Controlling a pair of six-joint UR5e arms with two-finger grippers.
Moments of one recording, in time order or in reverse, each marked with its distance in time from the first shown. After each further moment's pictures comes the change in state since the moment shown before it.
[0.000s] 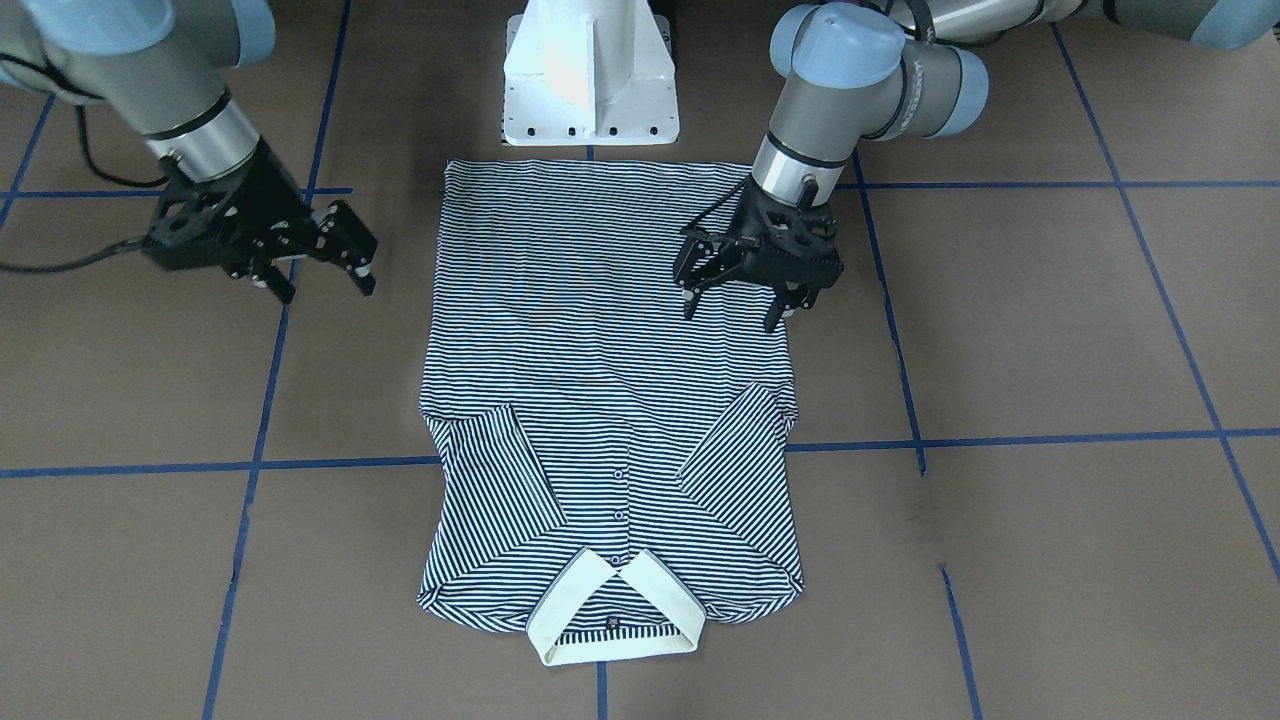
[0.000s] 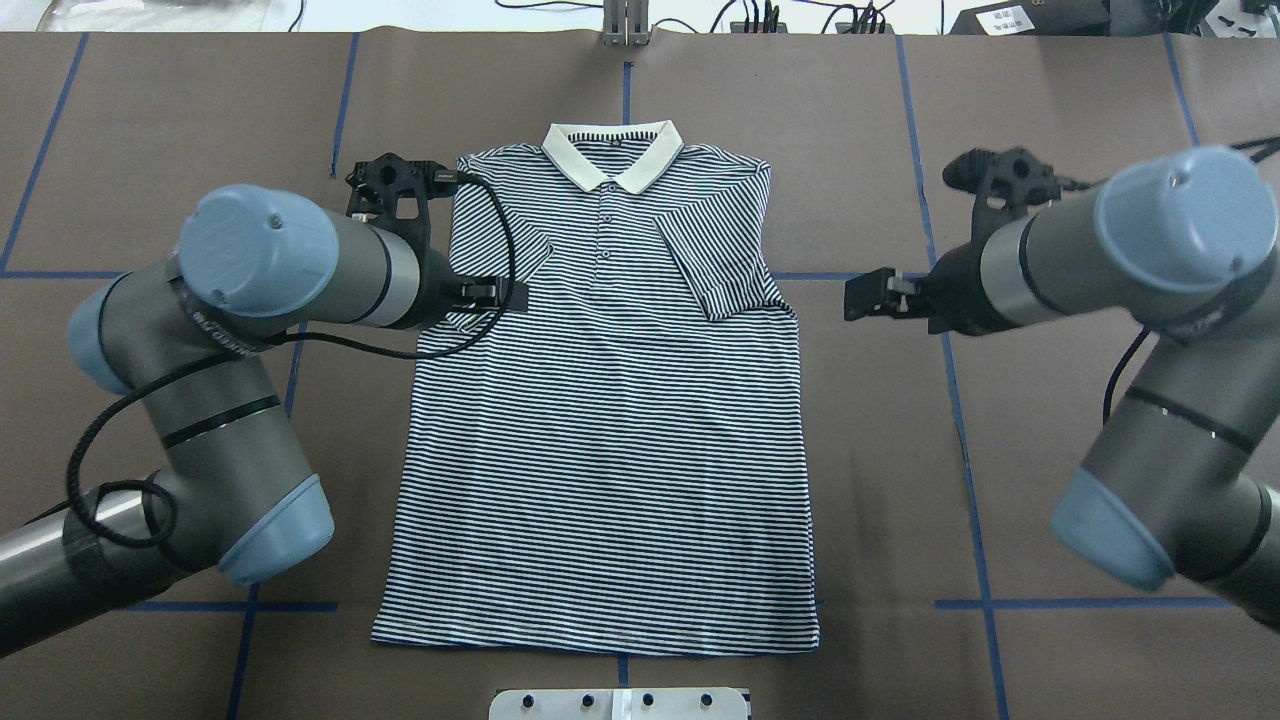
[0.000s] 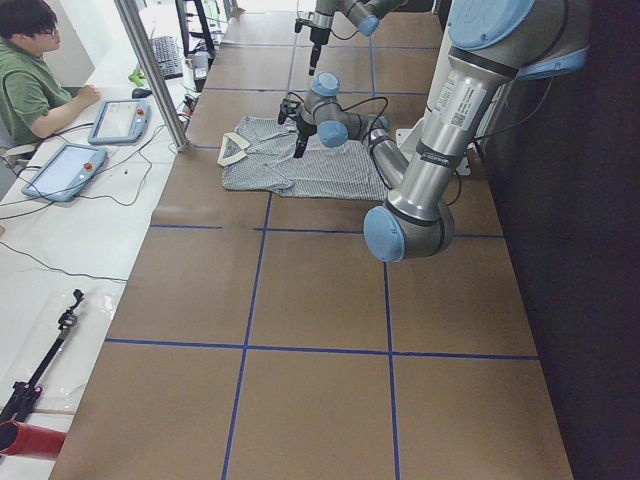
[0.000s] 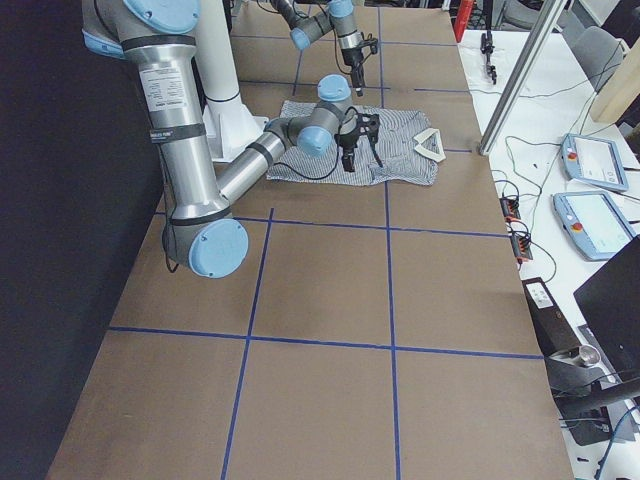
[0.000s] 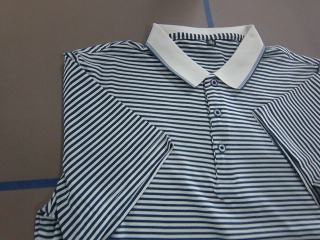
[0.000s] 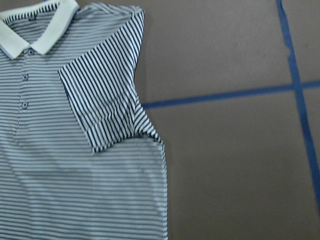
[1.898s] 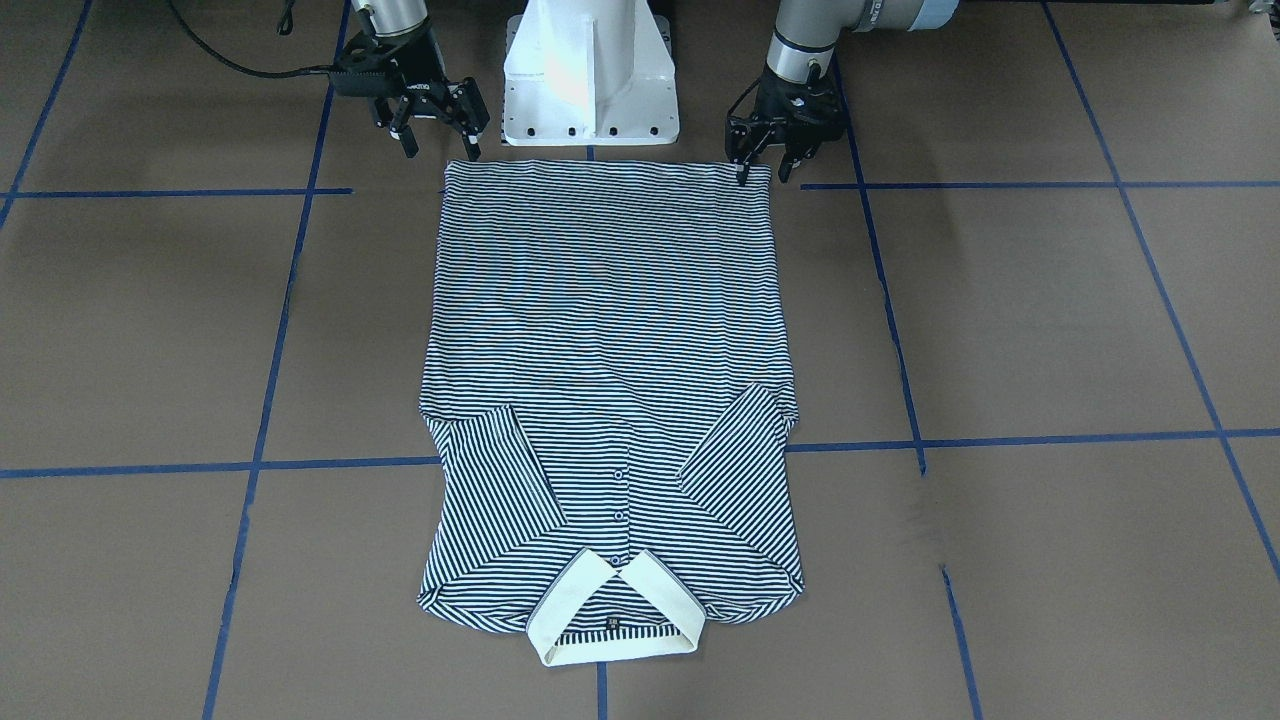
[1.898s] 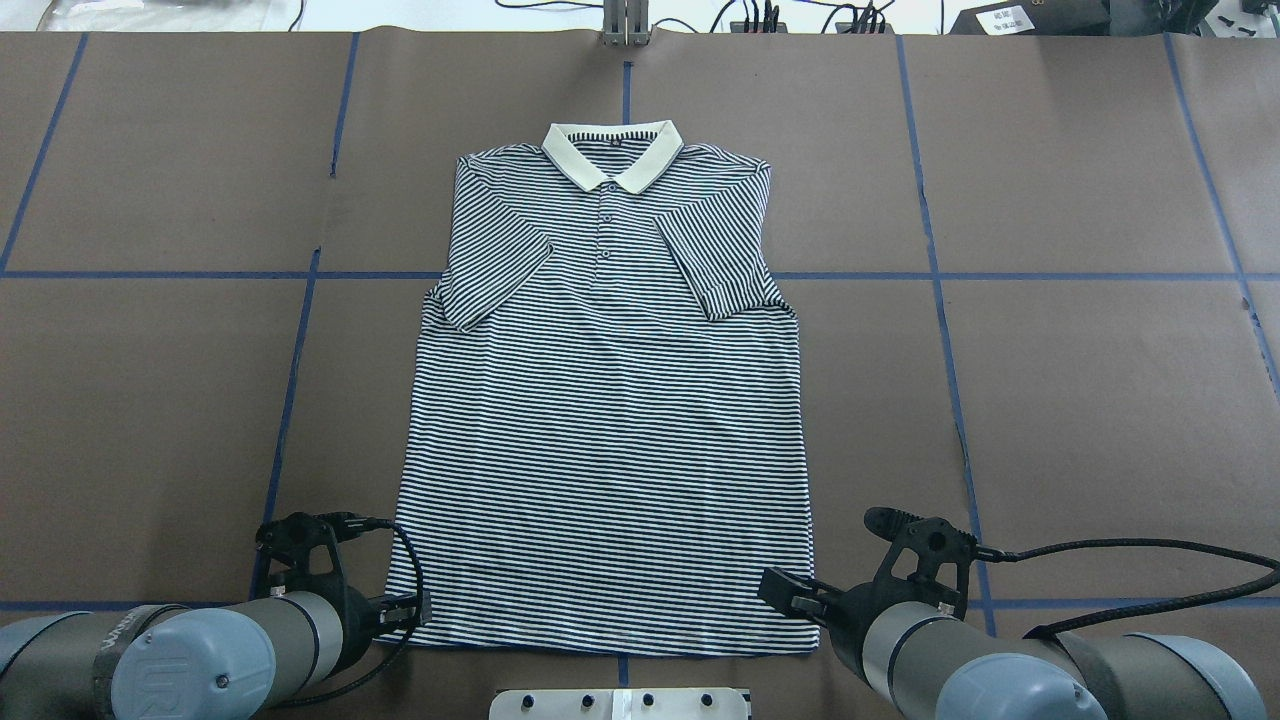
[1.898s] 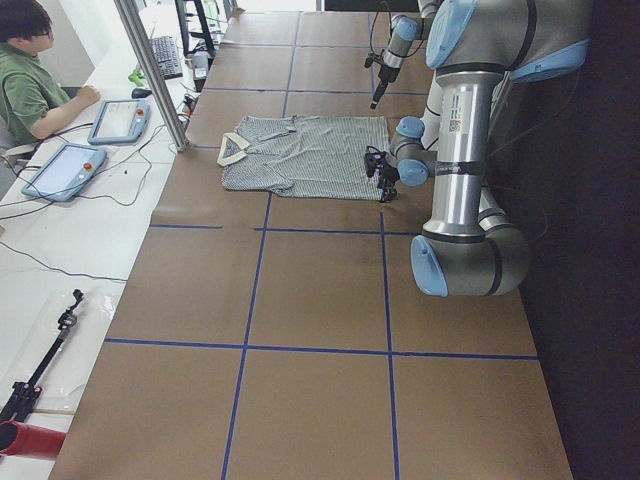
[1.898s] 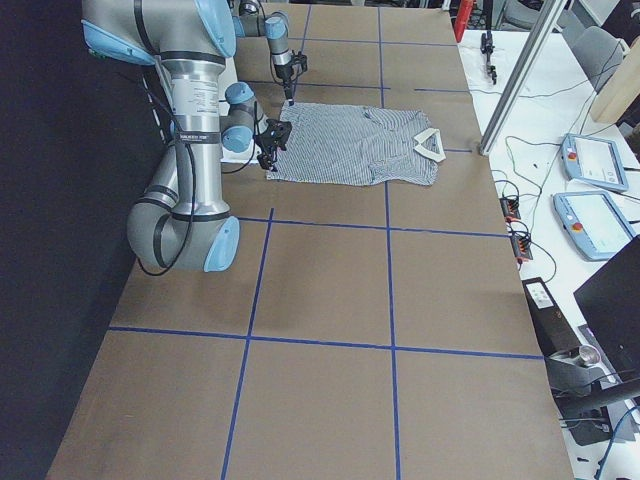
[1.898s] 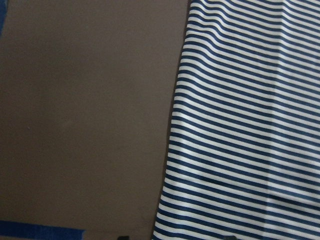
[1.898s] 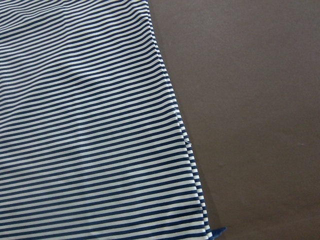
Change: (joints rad) left arm 0.502 0.371 -0.205 0.039 0.291 -0.499; right arm -0.609 -0.103 0.122 -0.085 -0.564 0.517
